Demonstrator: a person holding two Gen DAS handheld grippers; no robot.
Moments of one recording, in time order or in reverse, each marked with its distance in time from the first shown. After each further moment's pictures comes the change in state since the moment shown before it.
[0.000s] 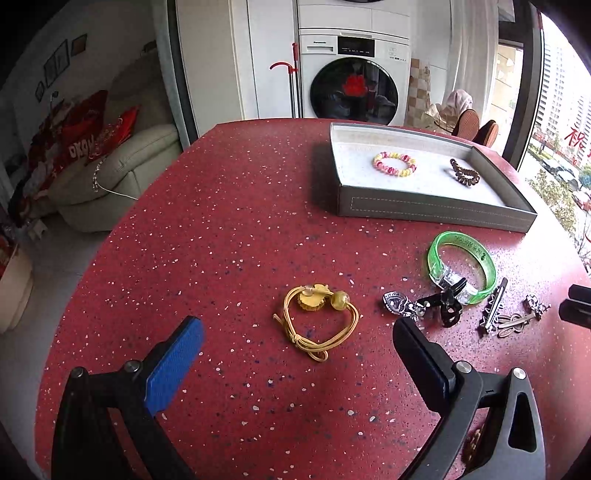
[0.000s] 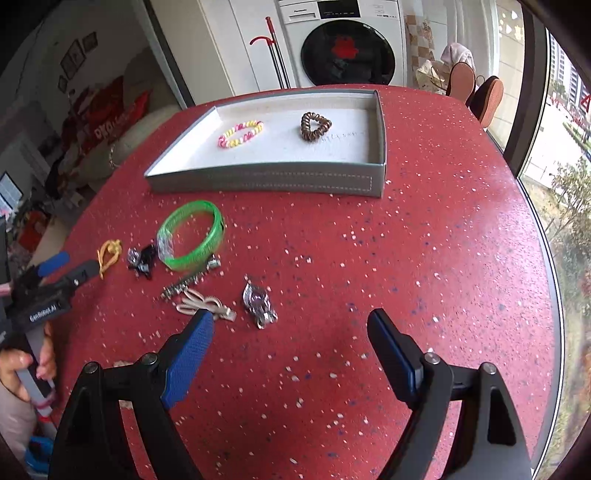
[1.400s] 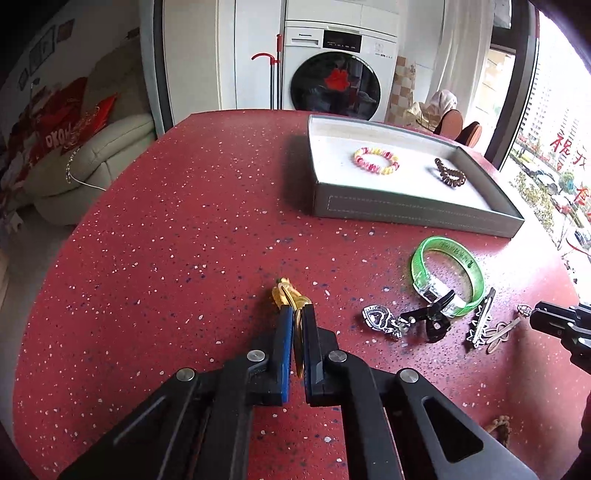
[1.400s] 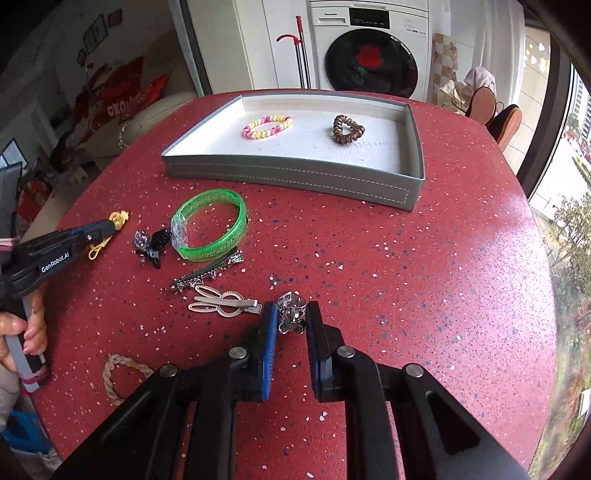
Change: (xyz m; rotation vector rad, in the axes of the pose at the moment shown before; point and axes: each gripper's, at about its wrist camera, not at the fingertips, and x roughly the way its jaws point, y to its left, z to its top) left arm 0.017 -0.002 0.008 -0.014 0.020 -0.114; right arm 0.005 0.022 0.002 -0.093 -0.019 0.000
